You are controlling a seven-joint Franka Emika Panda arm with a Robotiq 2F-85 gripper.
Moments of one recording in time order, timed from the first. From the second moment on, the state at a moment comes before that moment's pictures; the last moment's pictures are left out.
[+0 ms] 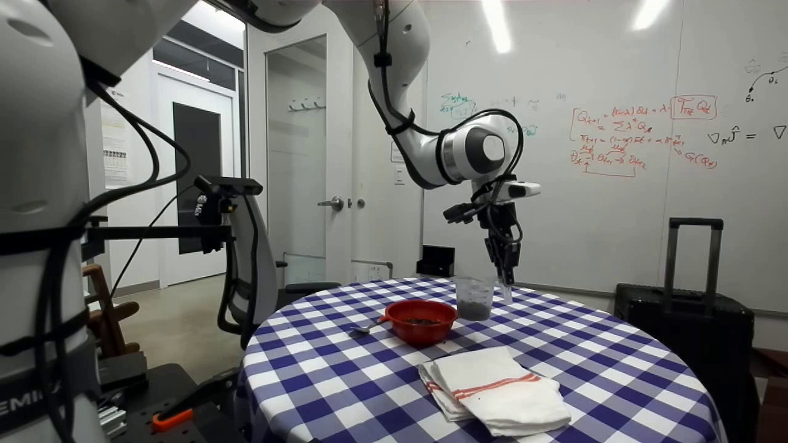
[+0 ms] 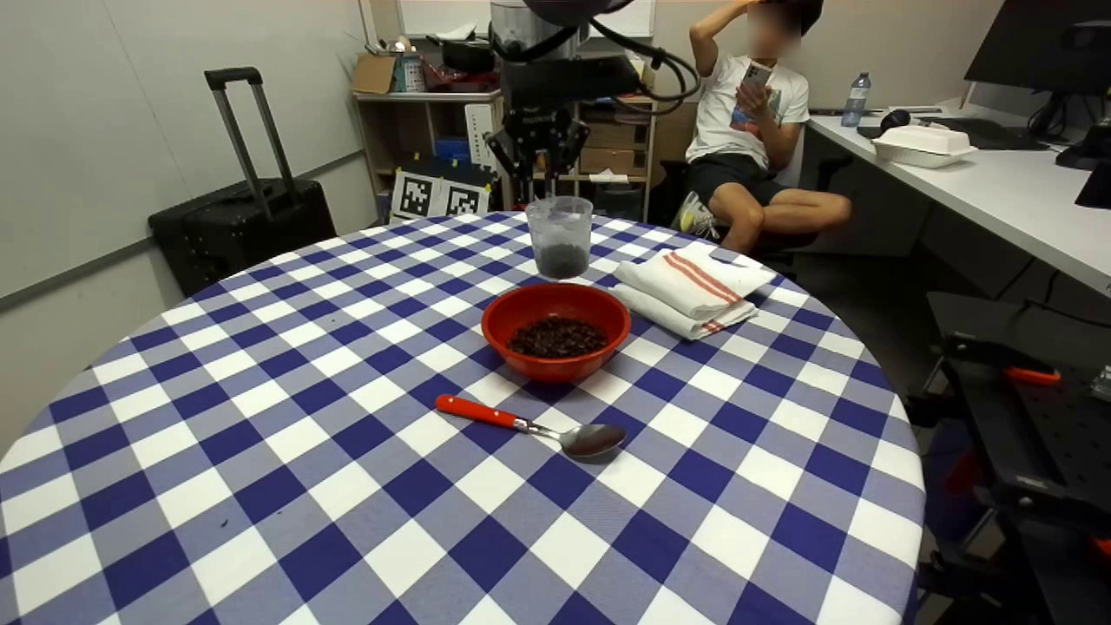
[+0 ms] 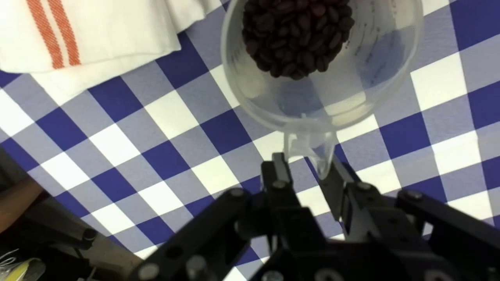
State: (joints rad) arm 0.05 0.60 -0.20 -1.71 -0.09 2.43 0.71
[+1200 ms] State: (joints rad) arm 0.32 0.42 -0.17 -1.81 -0.63 2.00 1.58
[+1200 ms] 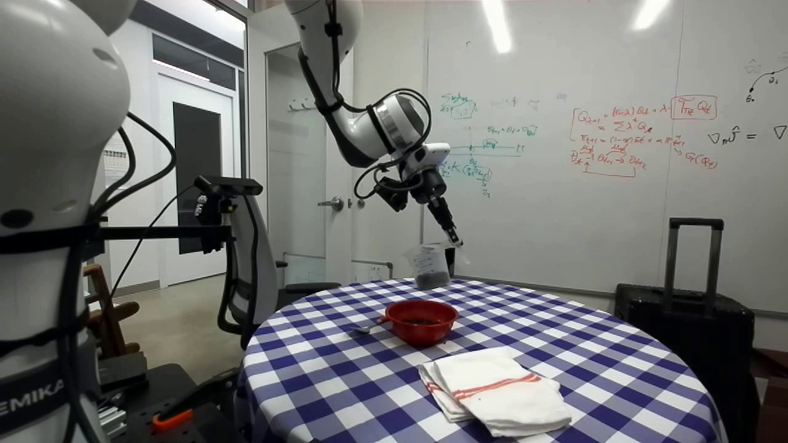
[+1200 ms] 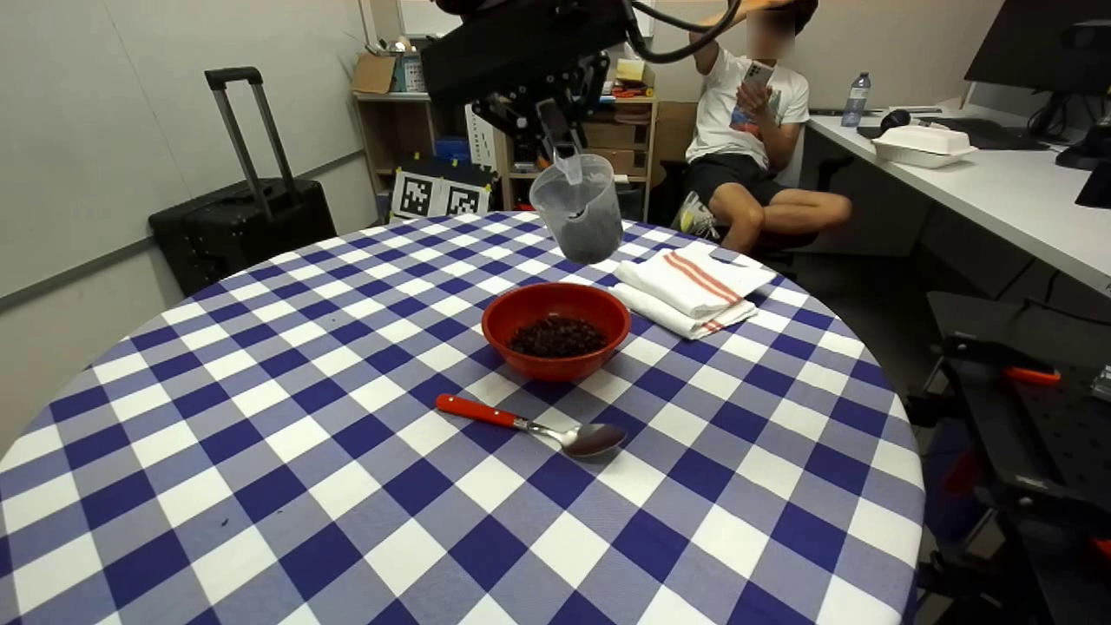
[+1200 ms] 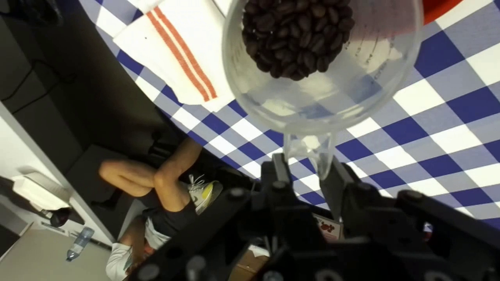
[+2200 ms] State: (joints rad) arm 0.32 0.63 -0.05 -1.58 -0.80 1.54 1.82
